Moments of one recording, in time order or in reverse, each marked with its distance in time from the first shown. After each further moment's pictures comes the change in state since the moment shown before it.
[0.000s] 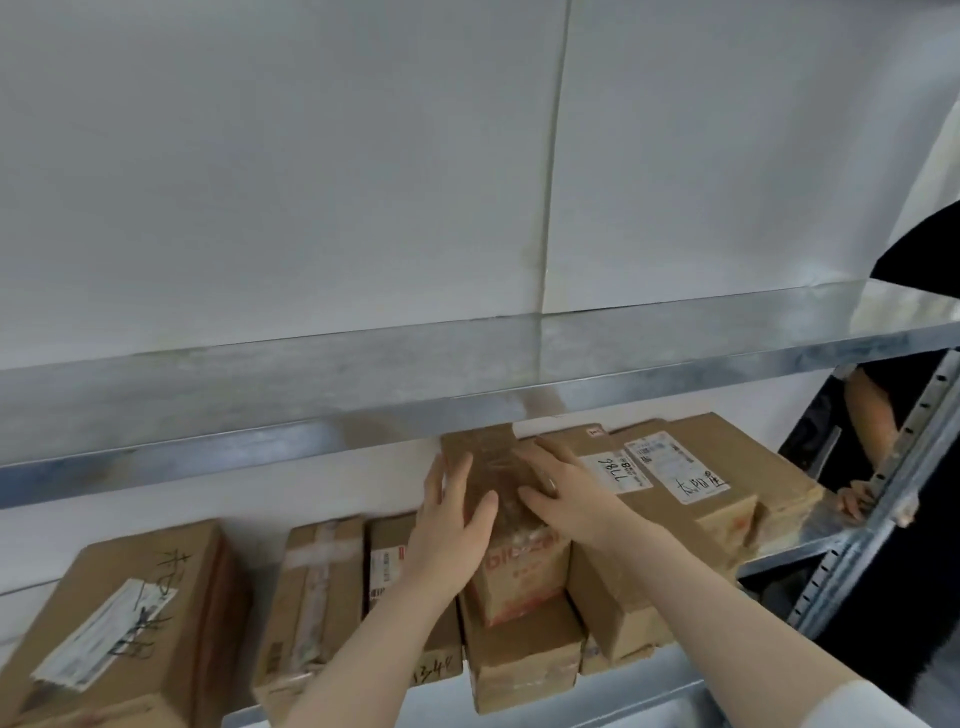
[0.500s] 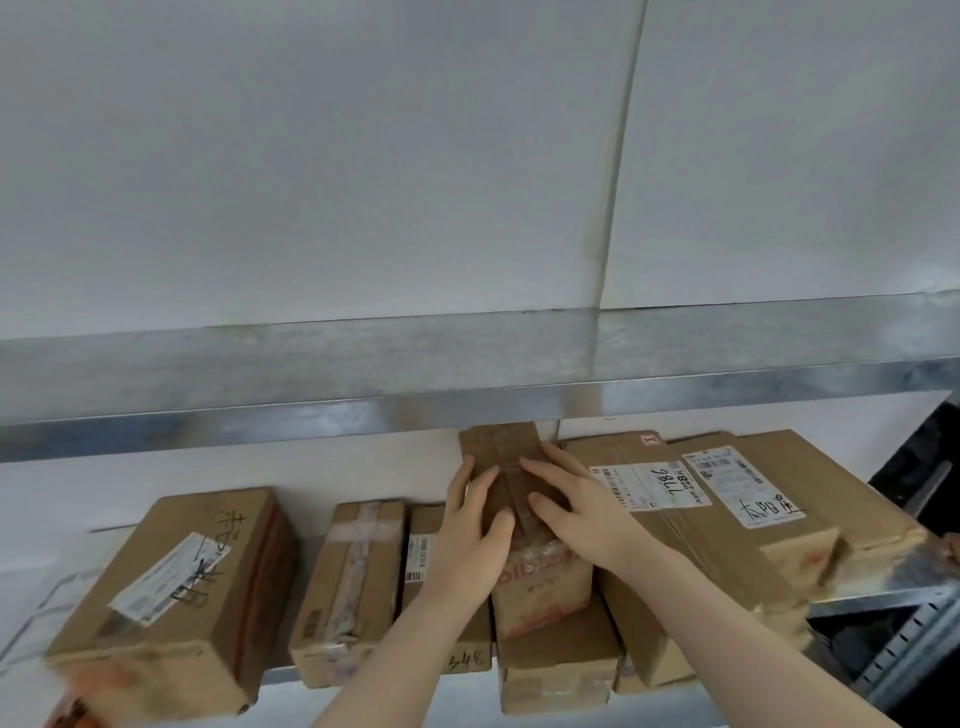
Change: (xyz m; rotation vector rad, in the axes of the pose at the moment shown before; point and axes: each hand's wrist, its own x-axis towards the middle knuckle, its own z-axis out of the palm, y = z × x) left_hand -0.008 -0.022 0.009 -0.151 0.143 0.019; right_hand 0.008 -0.013 0.026 0.136 -0.038 -0.115
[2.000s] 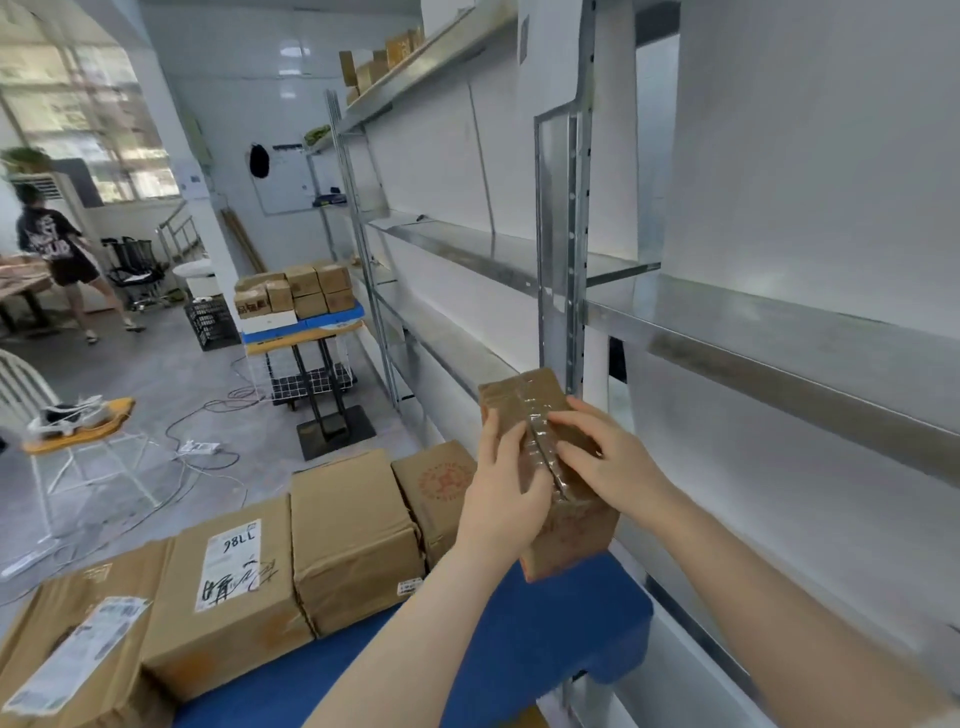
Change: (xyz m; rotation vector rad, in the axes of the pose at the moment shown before) left_hand -0.311 -0.225 -0.664 0.386 1.017 -0.532; right_hand 0.094 -0.654 0.550 0.482 -0.692 -0.790
